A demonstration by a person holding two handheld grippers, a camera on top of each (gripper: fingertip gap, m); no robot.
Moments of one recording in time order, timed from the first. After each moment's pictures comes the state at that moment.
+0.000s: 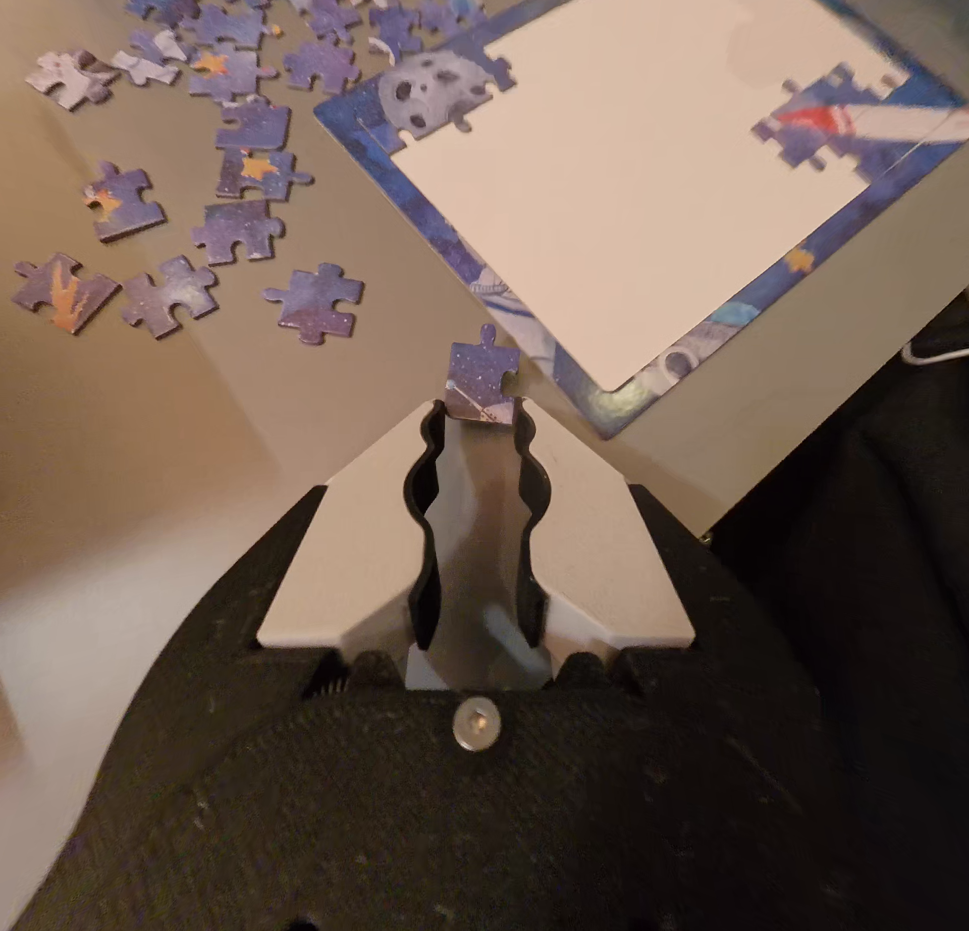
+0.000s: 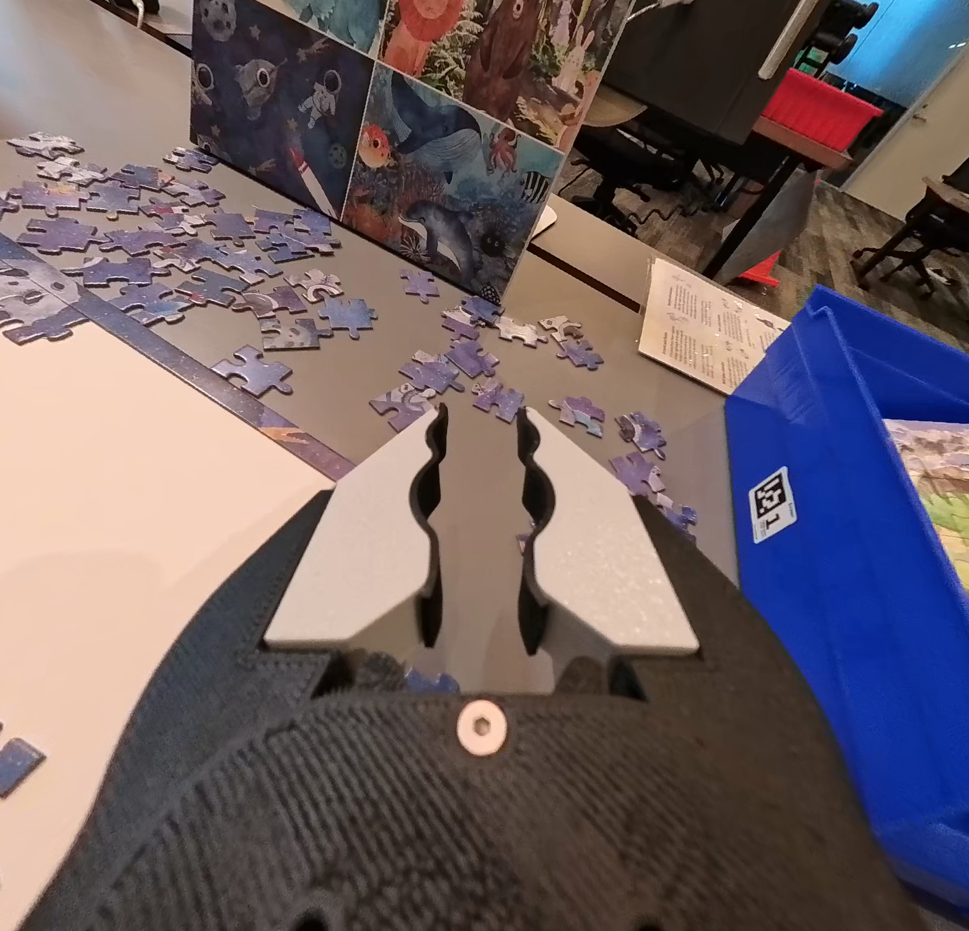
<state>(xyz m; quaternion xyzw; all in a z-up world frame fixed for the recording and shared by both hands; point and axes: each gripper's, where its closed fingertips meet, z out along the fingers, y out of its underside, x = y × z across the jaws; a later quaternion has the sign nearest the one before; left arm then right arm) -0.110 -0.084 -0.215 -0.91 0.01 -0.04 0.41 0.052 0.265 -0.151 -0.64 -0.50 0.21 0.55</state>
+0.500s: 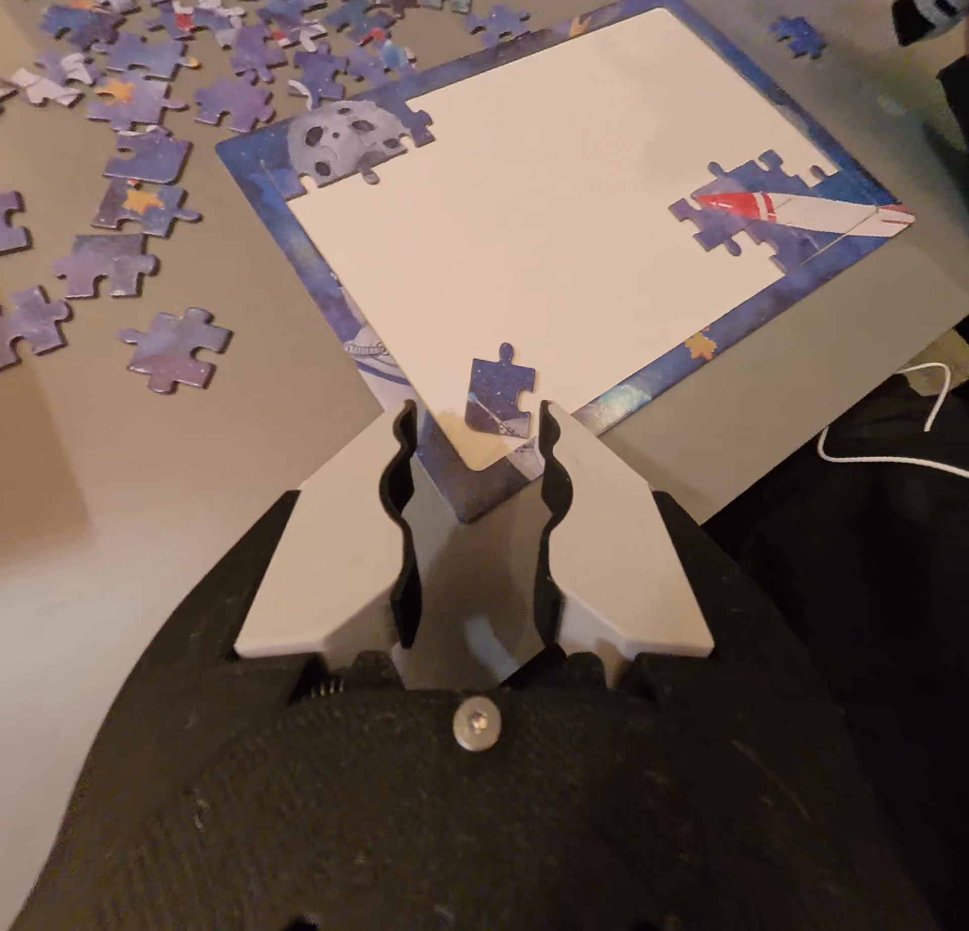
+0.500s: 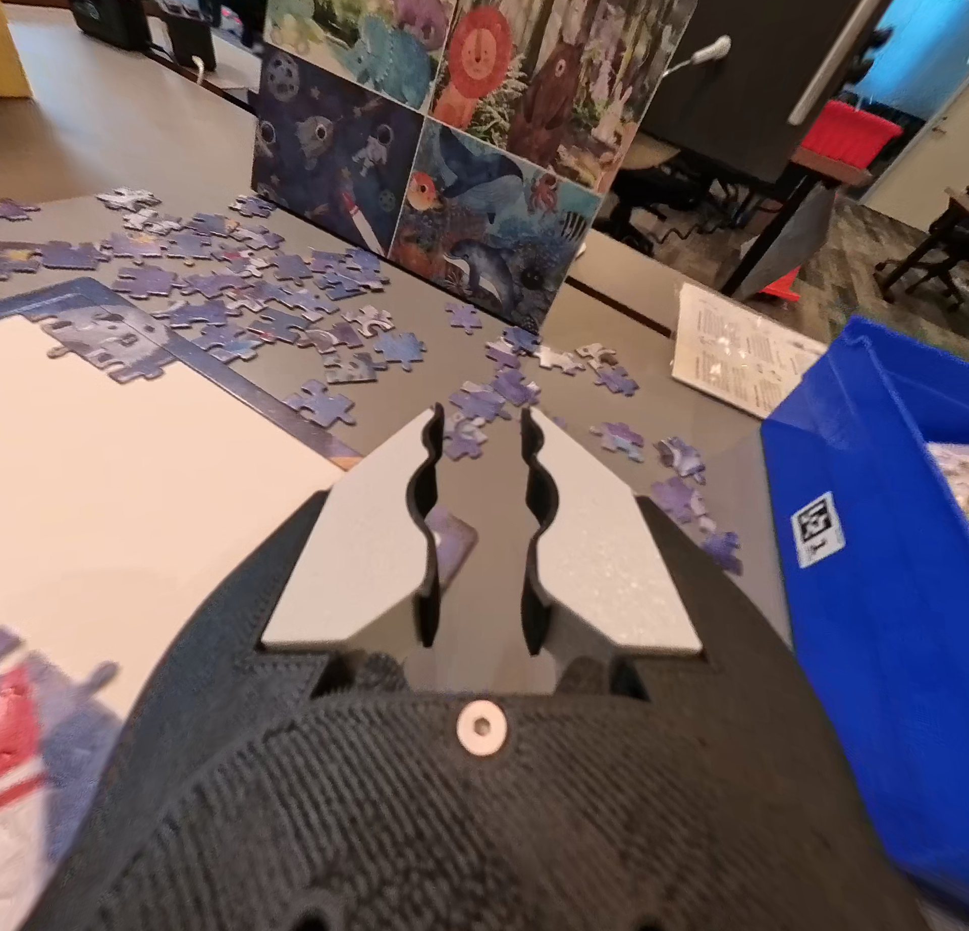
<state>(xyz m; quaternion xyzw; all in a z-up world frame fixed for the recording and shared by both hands) -0.055 -0.052 -0.214 -0.91 -0.03 -0.04 0.42 0.036 0.233 -0.141 -0.64 -0.49 0.23 0.54</state>
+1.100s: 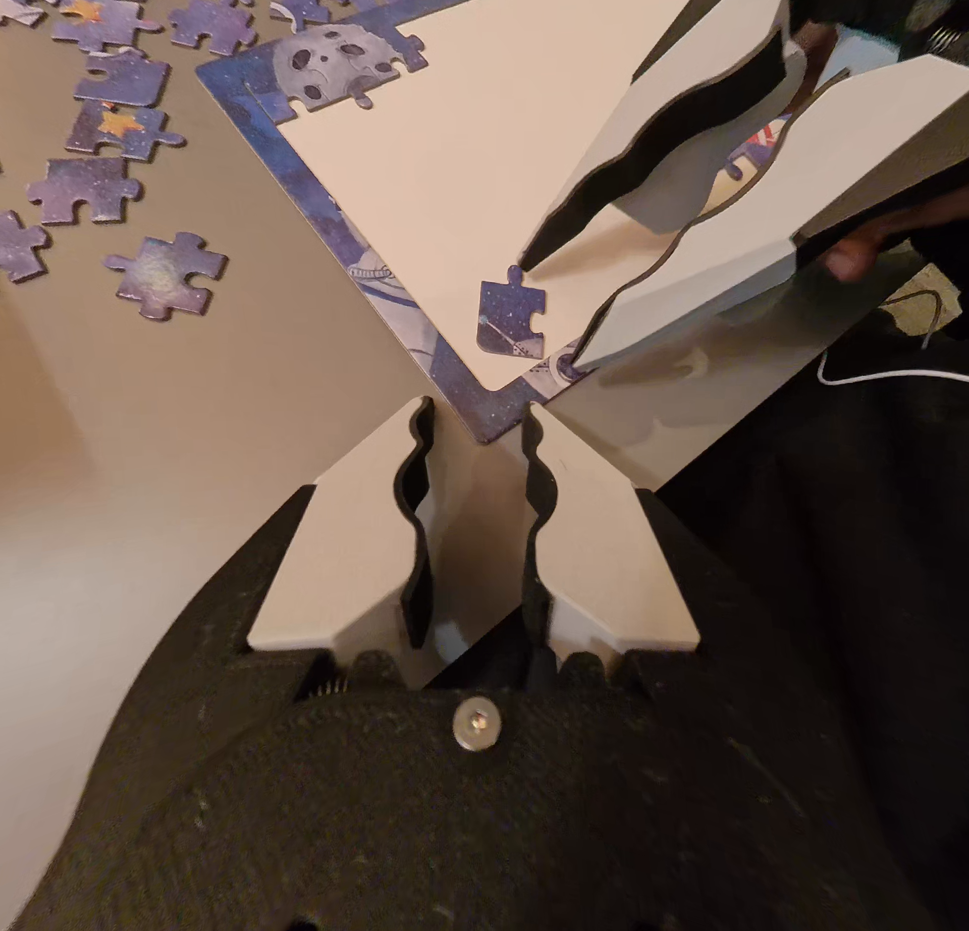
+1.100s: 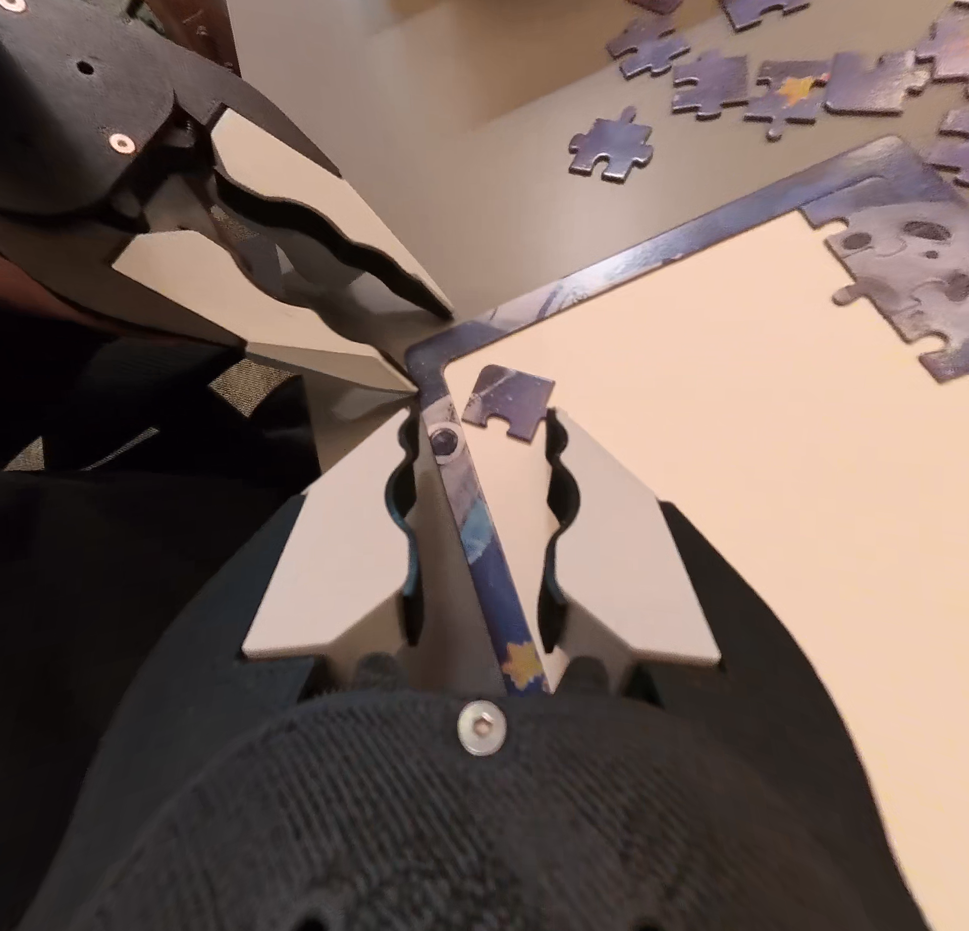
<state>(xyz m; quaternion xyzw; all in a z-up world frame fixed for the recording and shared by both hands) -0.059 -0.080 -0.228 -0.91 -0.01 -0.06 0.41 -0.043 -0.052 -0.216 -0.58 -0.70 0.39 0.16</state>
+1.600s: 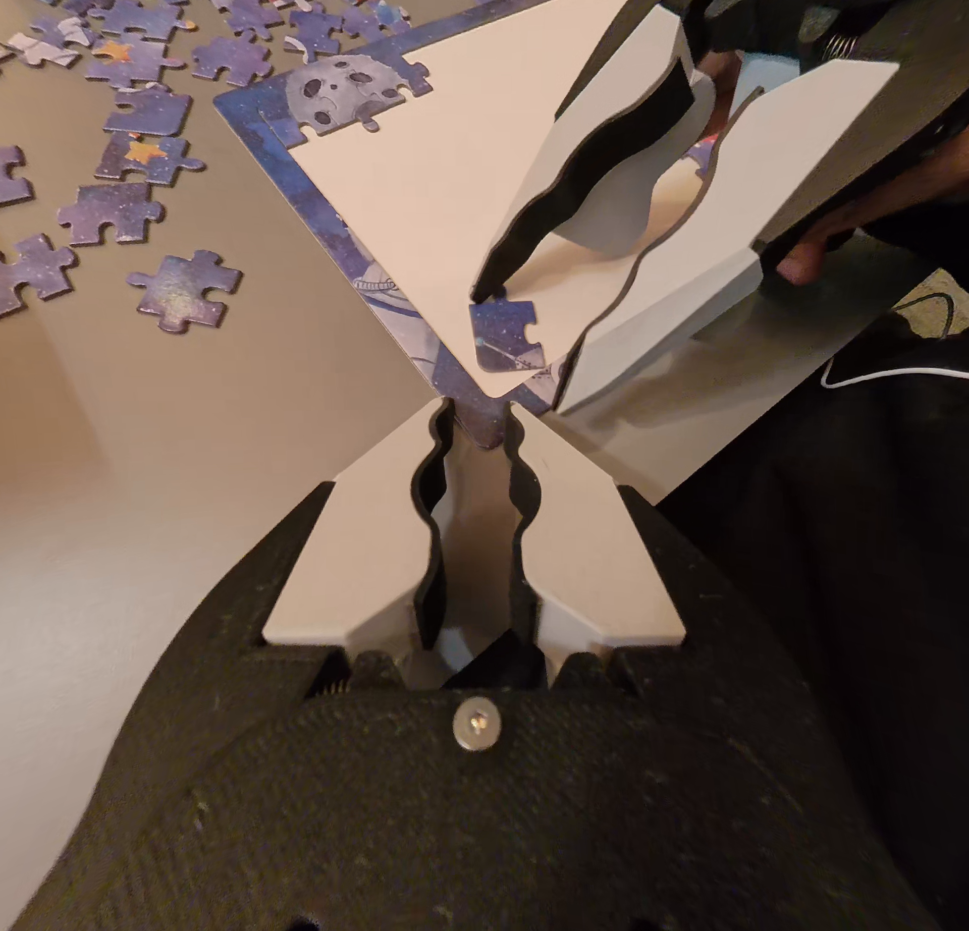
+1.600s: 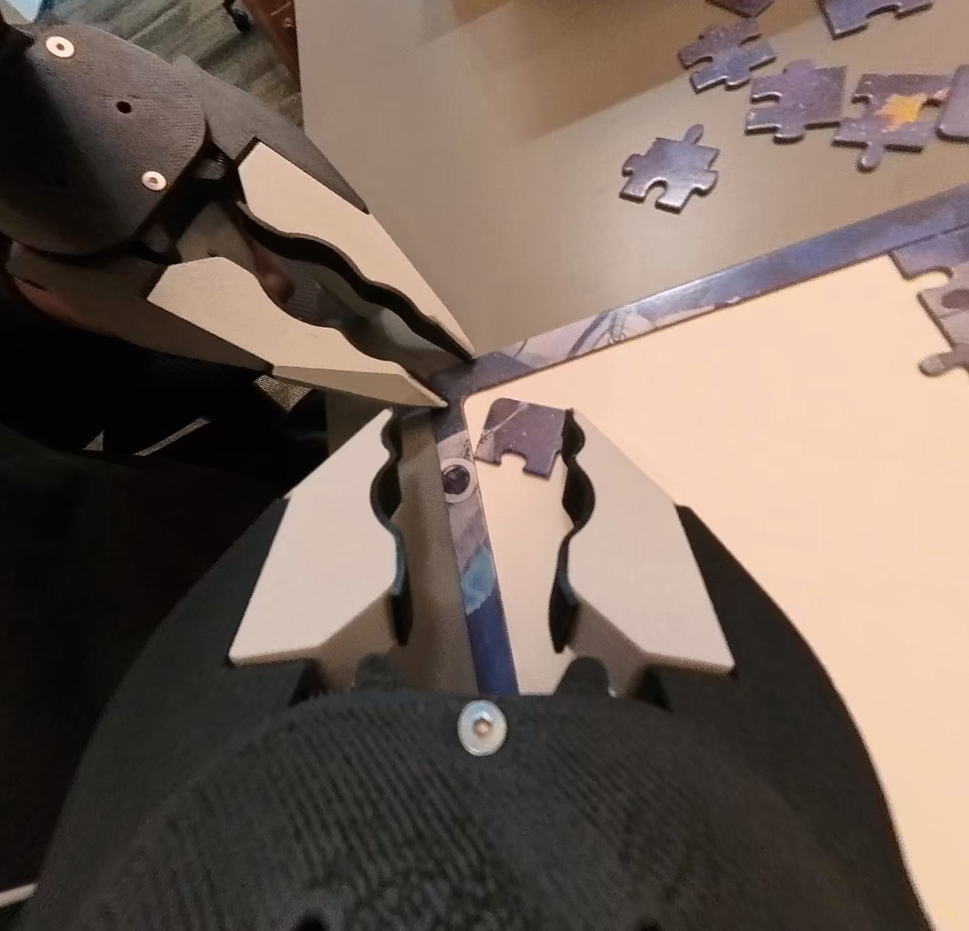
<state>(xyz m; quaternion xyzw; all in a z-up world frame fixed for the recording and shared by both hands) -0.062 -0.078 -0.227 -0.90 -0.01 -0.05 0.43 -0.059 -0.066 -0.217 -0.54 -0.72 0.42 0.11</state>
